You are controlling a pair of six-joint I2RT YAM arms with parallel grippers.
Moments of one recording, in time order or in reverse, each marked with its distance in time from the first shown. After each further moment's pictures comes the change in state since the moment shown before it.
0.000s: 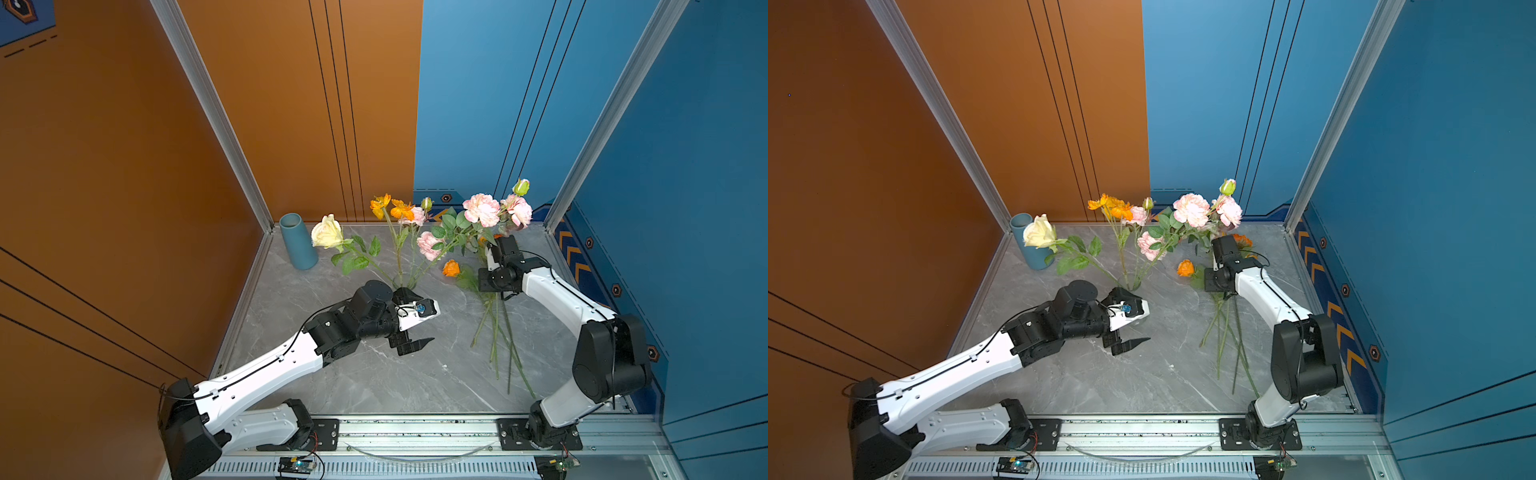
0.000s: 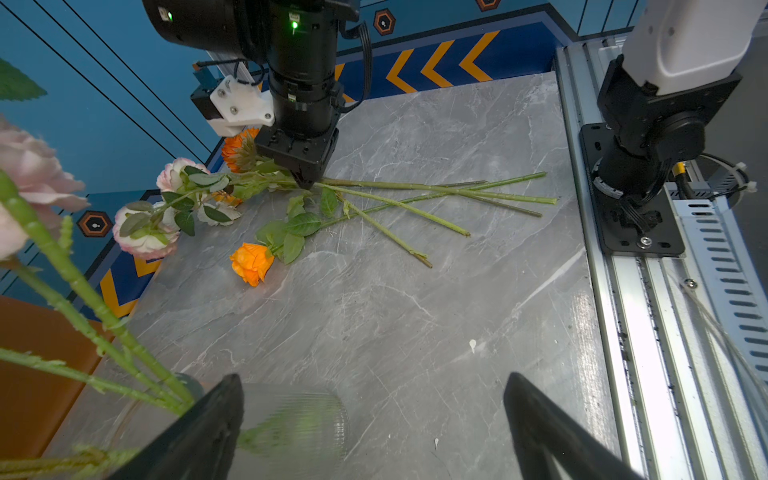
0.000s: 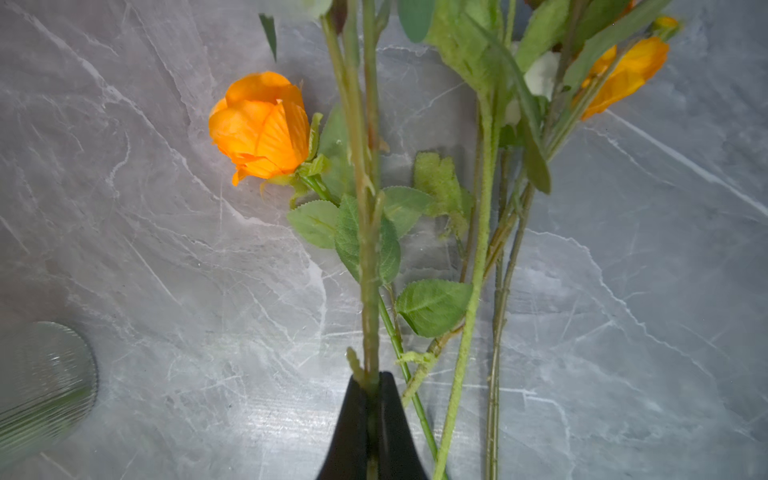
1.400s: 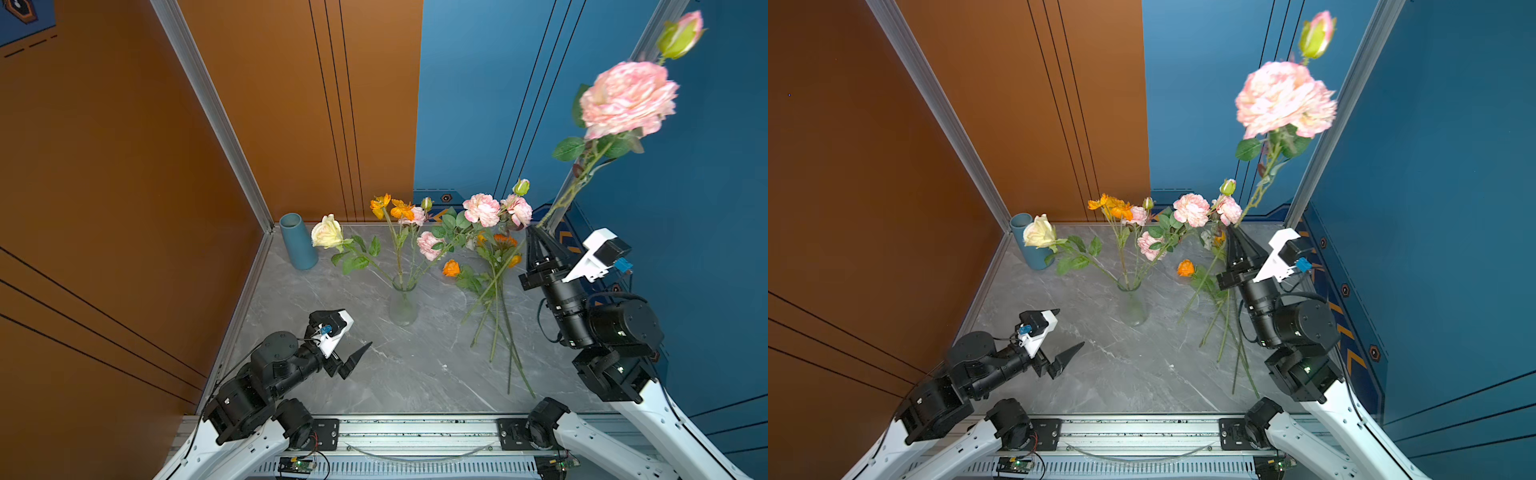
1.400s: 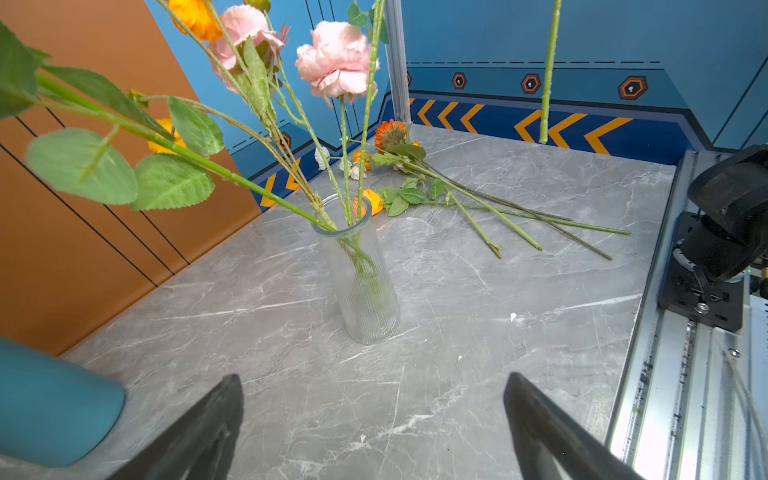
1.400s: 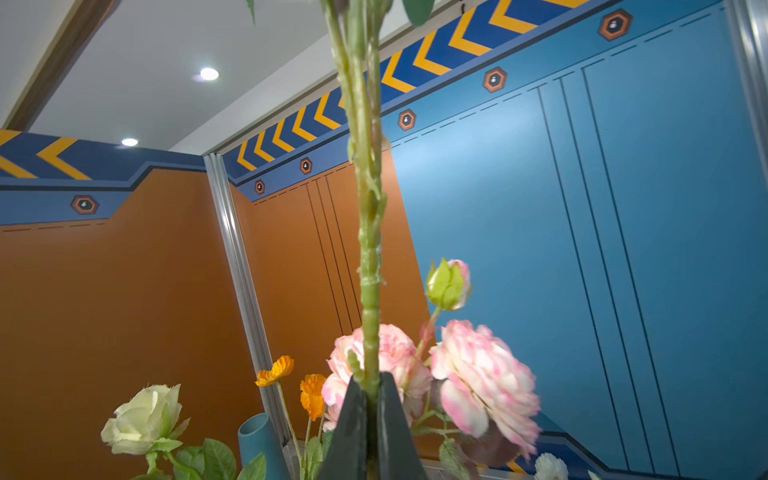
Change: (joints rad) left arm 0.183 -0.749 -0.262 -0.262 -0.185 -0.275; right arm 0.517 -0.825 -0.221 0.890 0.242 -0.103
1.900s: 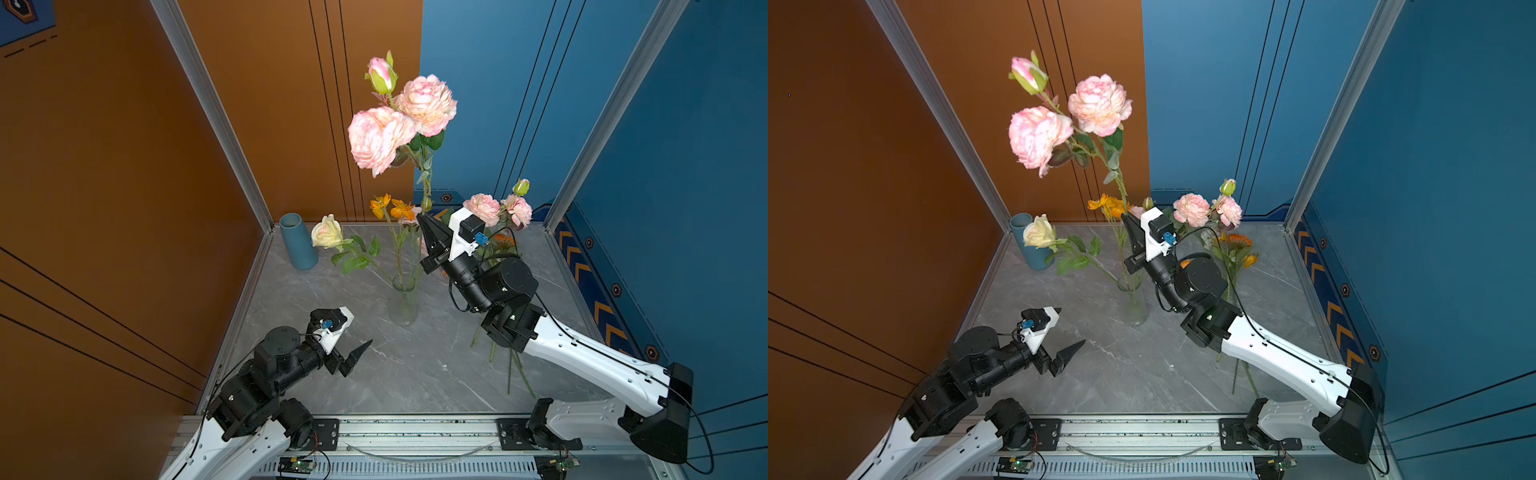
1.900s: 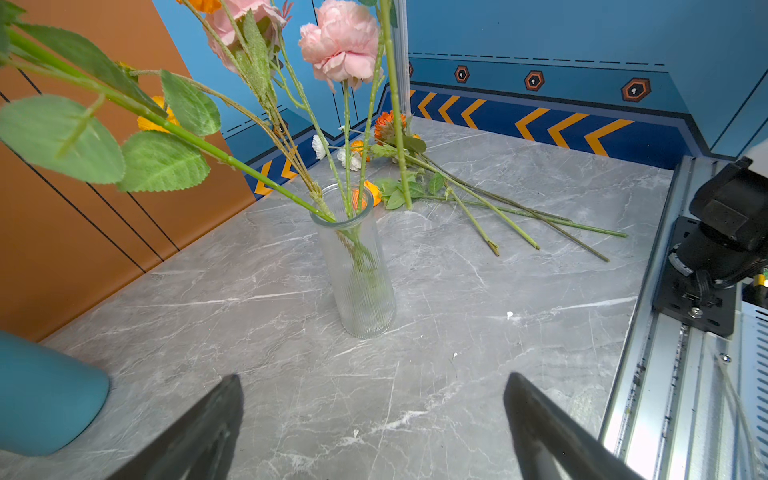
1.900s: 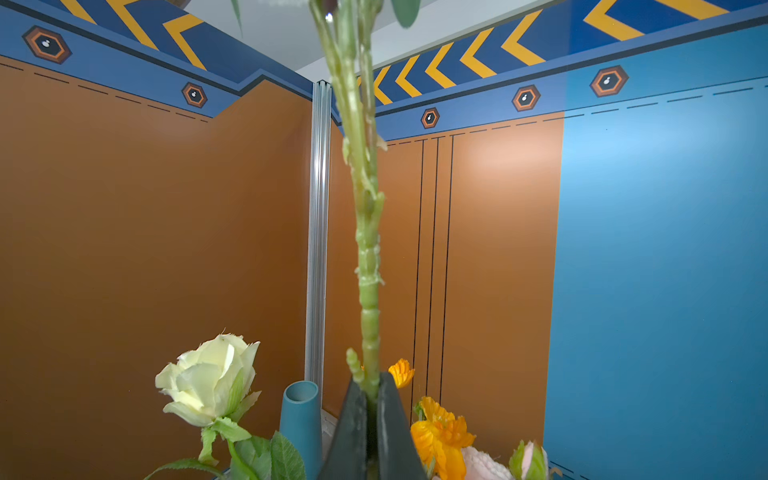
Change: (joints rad) left arm 0.053 0.027 -0.002 0.001 0.060 -0.016; right arm 0.214 0.534 0.221 0.309 -0.030 -0.274
